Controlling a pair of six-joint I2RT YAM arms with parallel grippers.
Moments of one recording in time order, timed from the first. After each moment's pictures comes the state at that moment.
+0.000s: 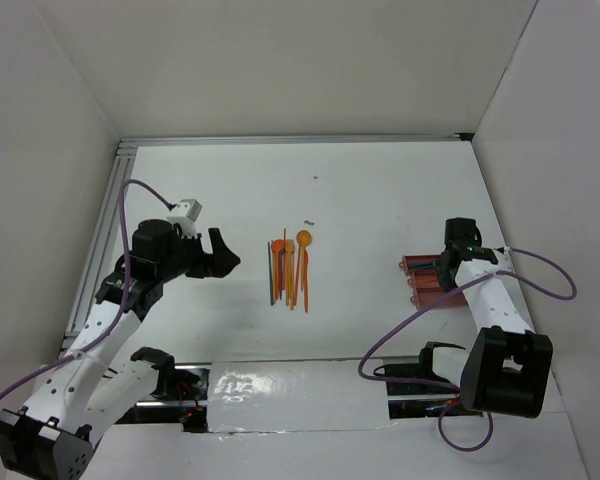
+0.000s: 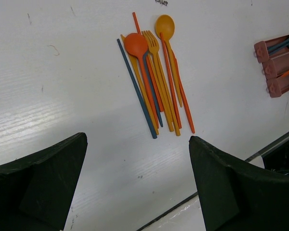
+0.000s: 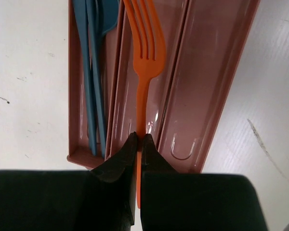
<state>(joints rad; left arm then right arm) -0.28 0.80 0.73 -0.47 0.27 -0.37 -0.17 1.14 0.69 -0.71 0.37 1.20</state>
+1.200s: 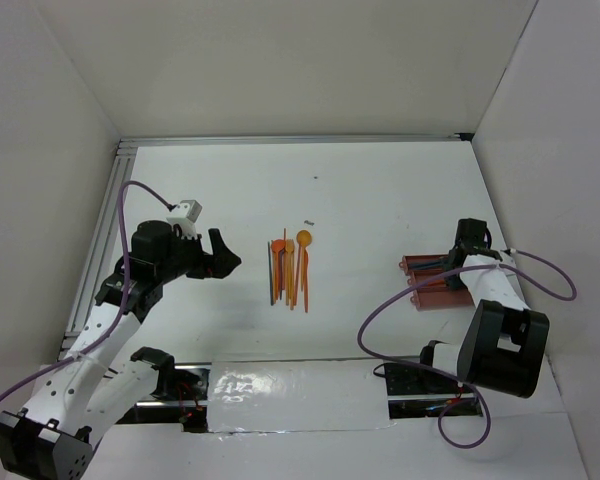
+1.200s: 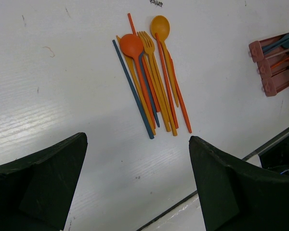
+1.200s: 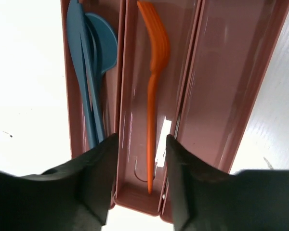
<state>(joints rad) -0.28 0.80 0.72 -0.46 0.29 -0.37 -0.29 1.25 0.65 -0.51 0.32 1.14</state>
